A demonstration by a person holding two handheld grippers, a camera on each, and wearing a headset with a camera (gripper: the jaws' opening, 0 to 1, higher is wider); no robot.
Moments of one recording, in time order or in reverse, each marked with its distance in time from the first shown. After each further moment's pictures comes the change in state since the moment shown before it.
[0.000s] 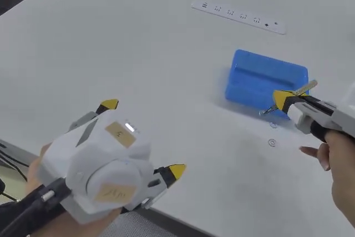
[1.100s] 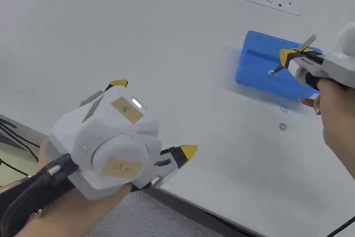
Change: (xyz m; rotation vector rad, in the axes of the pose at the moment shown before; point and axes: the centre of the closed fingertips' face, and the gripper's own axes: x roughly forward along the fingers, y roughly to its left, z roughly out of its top) left arm 0.000 -0.002 0.002 -0.031 -0.017 -0.018; right arm 0.066 -0.030 0.003 -0.156 0.034 -0.071
